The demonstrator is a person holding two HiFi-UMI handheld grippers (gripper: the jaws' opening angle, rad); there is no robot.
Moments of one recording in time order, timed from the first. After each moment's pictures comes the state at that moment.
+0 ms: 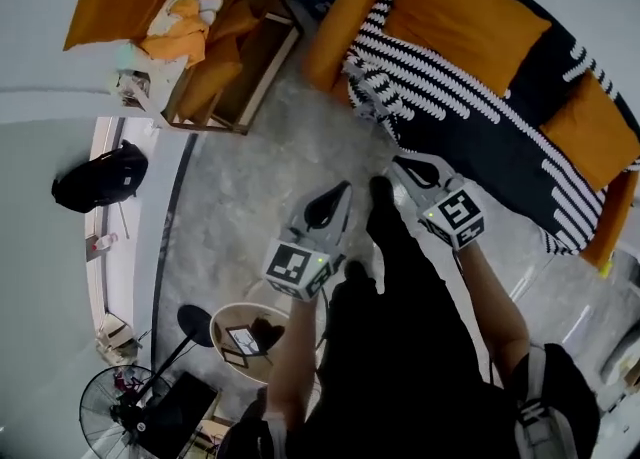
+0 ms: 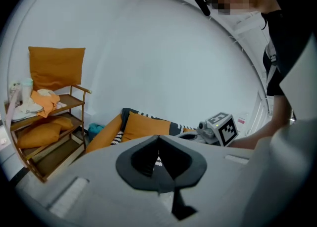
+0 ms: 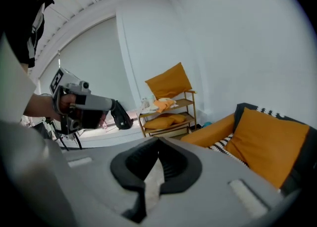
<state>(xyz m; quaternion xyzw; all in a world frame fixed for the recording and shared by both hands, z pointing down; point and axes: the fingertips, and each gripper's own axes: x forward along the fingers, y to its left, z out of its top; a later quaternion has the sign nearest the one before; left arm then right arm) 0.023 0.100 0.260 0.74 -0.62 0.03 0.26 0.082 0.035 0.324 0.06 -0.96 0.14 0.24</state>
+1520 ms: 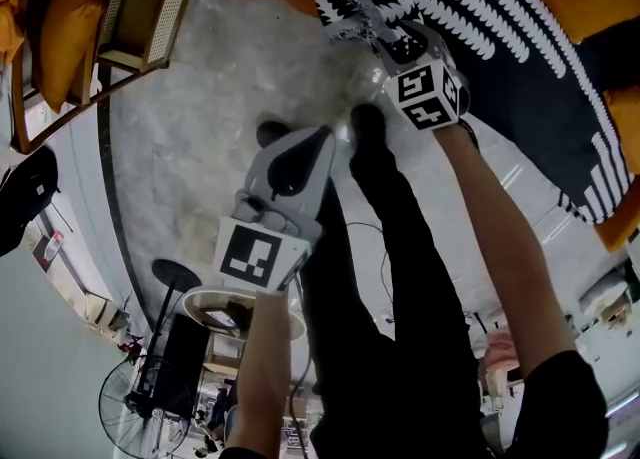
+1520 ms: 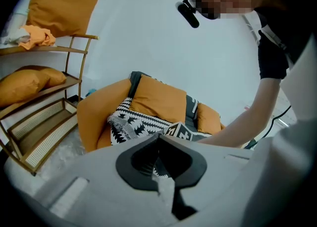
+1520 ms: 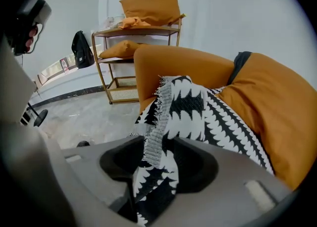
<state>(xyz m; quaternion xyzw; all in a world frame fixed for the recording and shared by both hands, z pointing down) -0.033 0.013 0.560 0.74 -0.57 0.07 0.35 0.019 -0.107 0.773 0.14 -0.87 0.05 0.48</state>
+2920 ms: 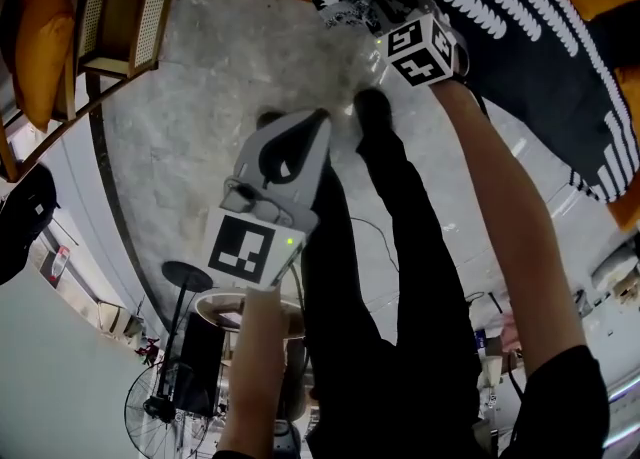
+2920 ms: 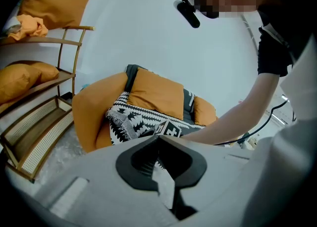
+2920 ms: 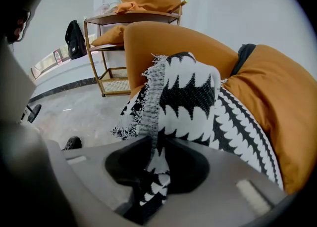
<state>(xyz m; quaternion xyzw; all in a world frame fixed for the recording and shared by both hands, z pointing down) -0.039 0.008 0.593 0.76 -0.54 0.10 0.36 0.008 -0.133 0.830 0.15 -0.85 0.04 0.50</state>
